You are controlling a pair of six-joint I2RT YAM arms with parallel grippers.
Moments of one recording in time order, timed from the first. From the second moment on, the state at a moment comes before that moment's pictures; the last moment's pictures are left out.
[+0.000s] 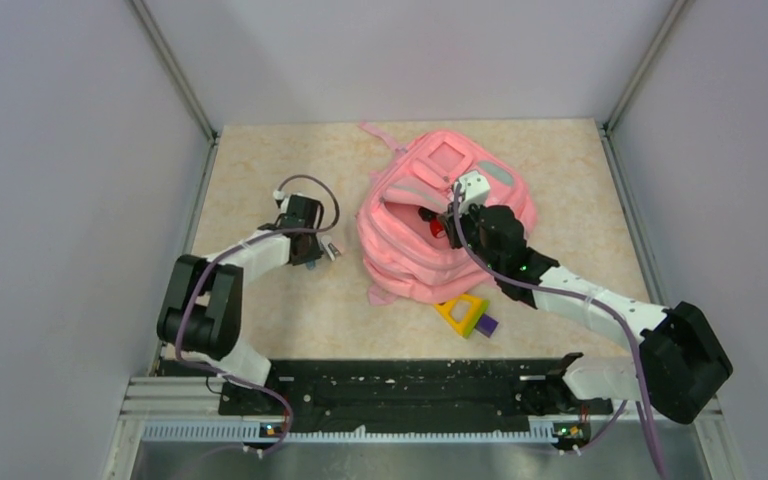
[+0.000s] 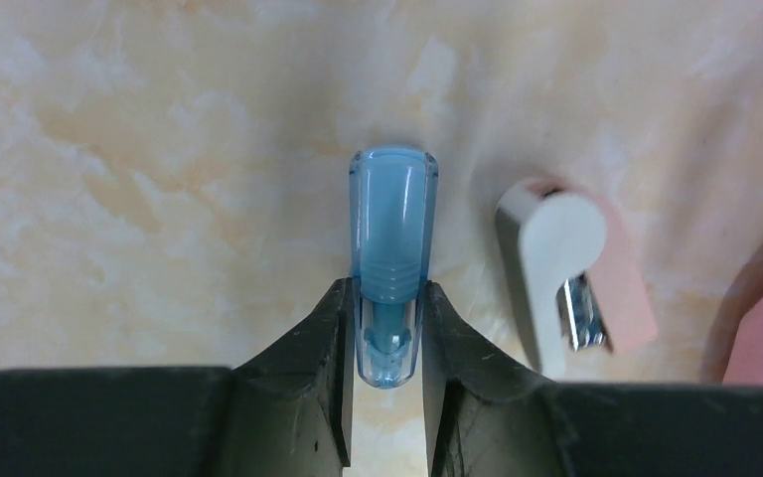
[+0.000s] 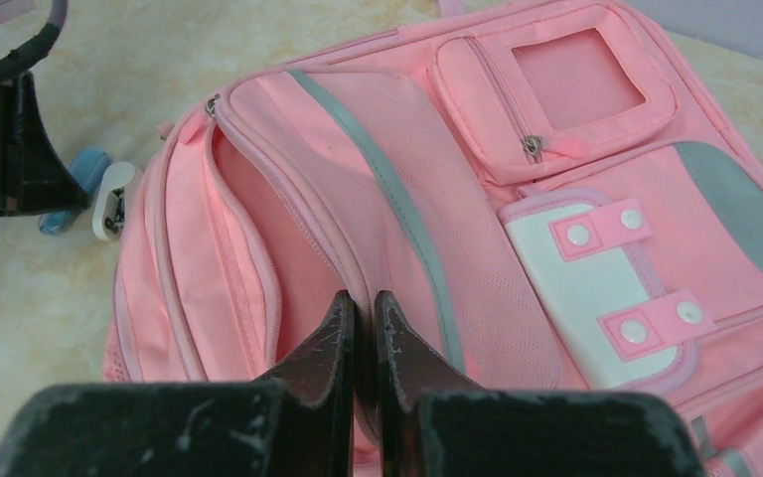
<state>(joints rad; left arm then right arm) -0.26 1.62 0.88 -0.28 -0.26 -0.51 0.69 1.23 0.71 0.29 0.17 0.06</state>
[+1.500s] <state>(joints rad) -0.75 1.57 0.98 0.11 -0.24 -0.86 0.68 1.16 0.67 0.26 0.16 0.10</state>
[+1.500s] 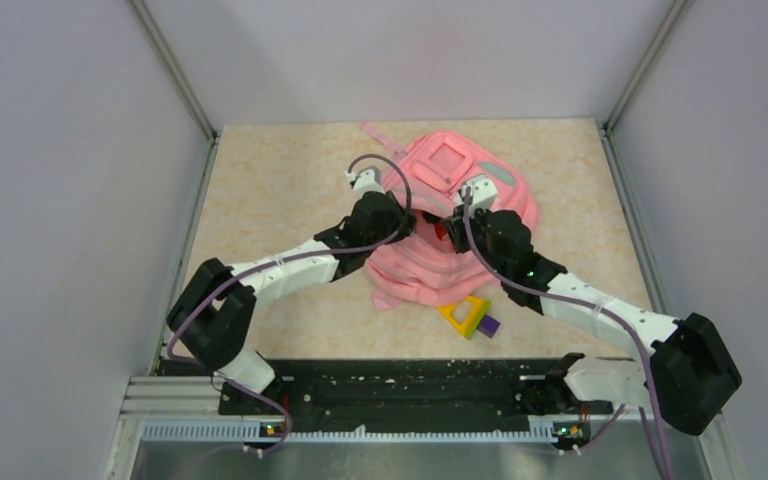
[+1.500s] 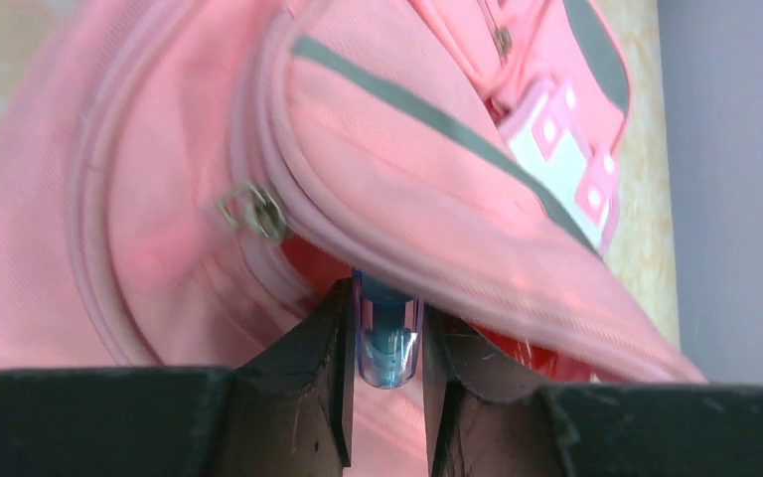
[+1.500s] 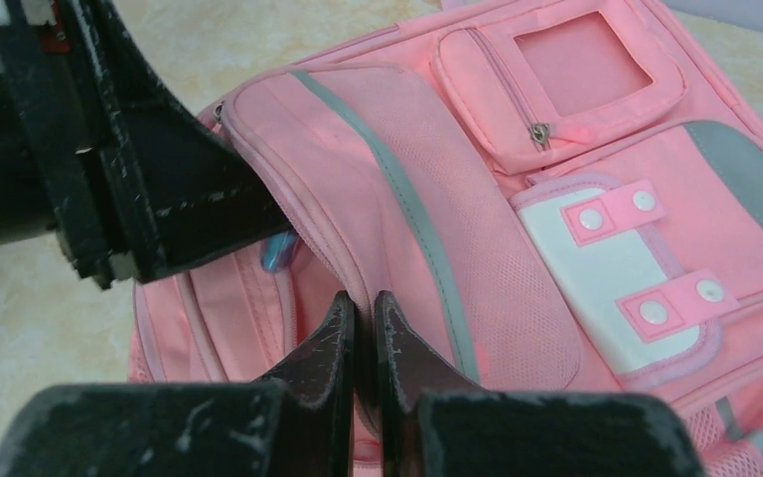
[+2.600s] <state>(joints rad) -0.74 1.38 0.71 0.40 -0.30 -0.62 0.68 1.16 0.65 0.29 0.16 0.11</state>
